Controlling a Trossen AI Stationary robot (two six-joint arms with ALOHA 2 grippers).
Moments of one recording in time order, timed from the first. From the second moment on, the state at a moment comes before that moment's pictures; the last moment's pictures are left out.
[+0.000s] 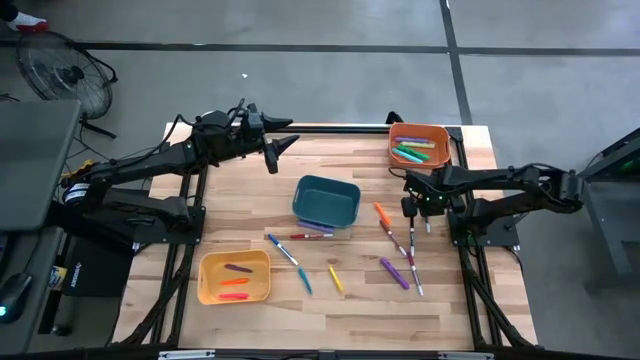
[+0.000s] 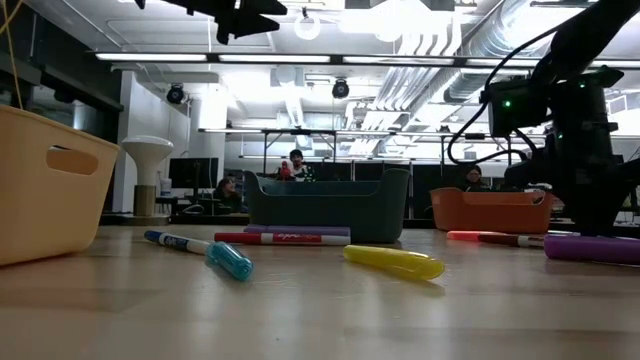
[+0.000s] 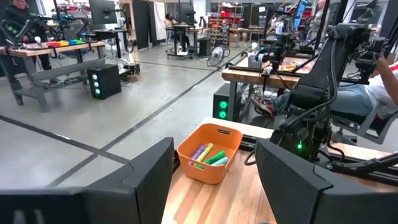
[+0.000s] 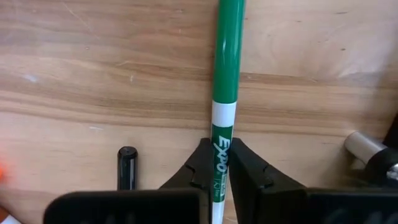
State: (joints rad) left arm 0.37 1.07 0.94 0.13 -0.02 -0.01; right arm -0.40 1.23 0.45 -0.83 -0.07 1.12
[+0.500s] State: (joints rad) left arm 0.37 1.05 0.94 0.13 -0.04 0.00; right arm -0.39 1.22 0.55 -0.88 -0.06 1.04
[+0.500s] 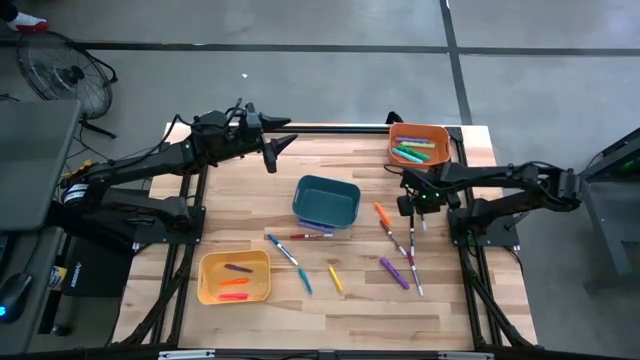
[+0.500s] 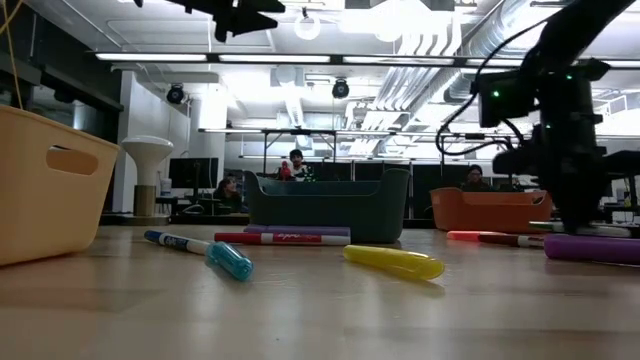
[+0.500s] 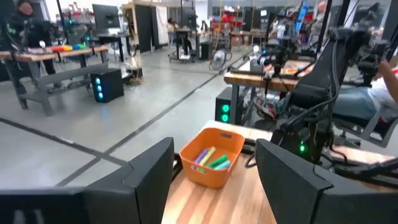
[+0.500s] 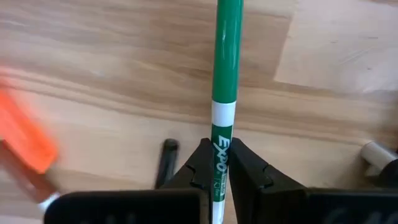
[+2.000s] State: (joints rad) left arm 0.37 0.92 0.94 0.06 -0.16 0.05; right arm -0.29 2.01 1.80 -1.13 -0.13 -0.08
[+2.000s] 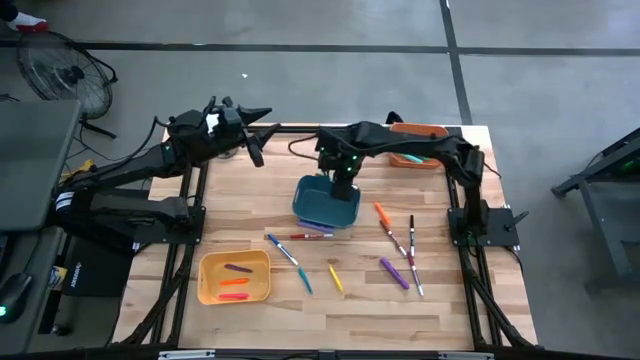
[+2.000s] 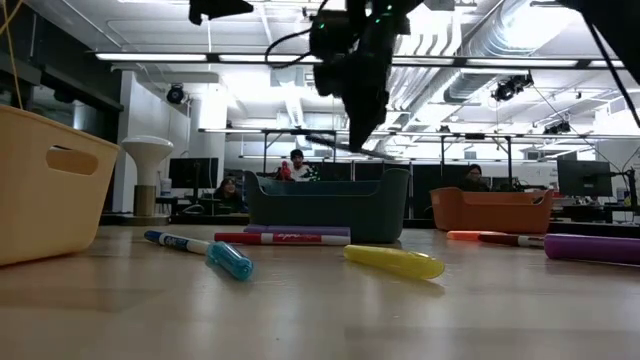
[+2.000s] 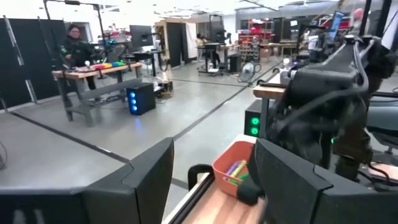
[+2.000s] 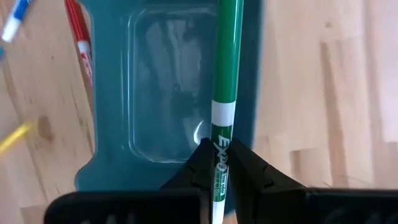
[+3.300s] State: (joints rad) left arm 0.37 0.92 0.94 0.04 -0.17 0.05; right arm -0.25 2.02 1.80 -1.23 0.02 0.23
